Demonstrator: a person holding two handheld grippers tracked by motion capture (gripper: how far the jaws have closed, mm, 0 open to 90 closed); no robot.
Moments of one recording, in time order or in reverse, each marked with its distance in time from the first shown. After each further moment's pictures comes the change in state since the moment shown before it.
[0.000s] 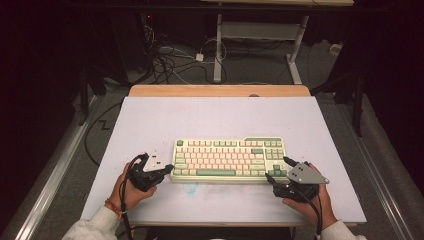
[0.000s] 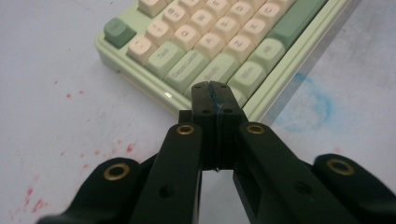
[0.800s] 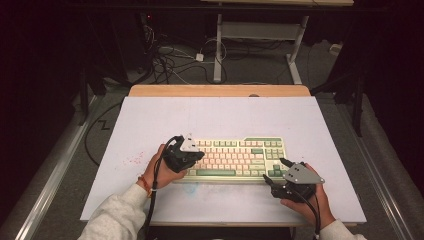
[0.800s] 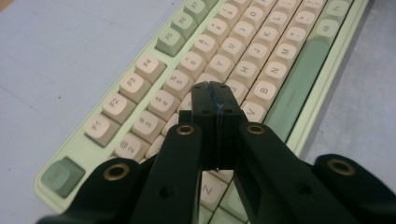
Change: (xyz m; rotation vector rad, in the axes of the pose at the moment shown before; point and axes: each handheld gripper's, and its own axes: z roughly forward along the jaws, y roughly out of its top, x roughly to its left) left arm -0.006 0.077 0.052 -0.003 -0.103 0.083; right arm 0.004 -0.001 0.006 0.023 0.028 -0.027
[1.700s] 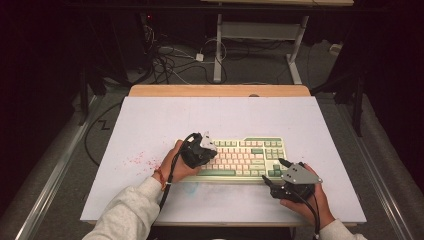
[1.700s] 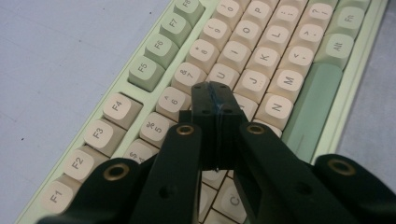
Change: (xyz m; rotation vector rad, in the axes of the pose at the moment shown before) left arm -0.003 0.024 0.033 0.058 -0.030 0.044; right arm 0.002 0.000 0.001 0.009 0.005 -0.019
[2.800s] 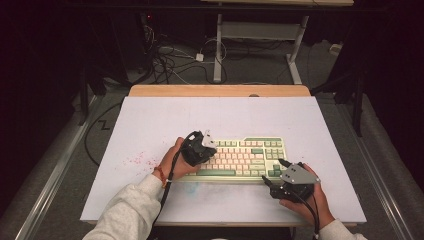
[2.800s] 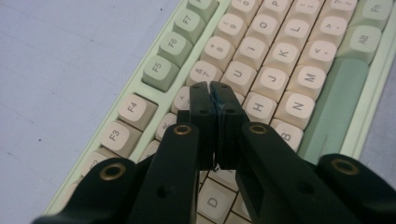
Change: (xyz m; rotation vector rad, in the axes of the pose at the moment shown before) left arm 0.003 0.002 -0.002 0.005 0.039 0.033; right arm 0.001 -0.001 0.002 0.019 -0.006 -0.011
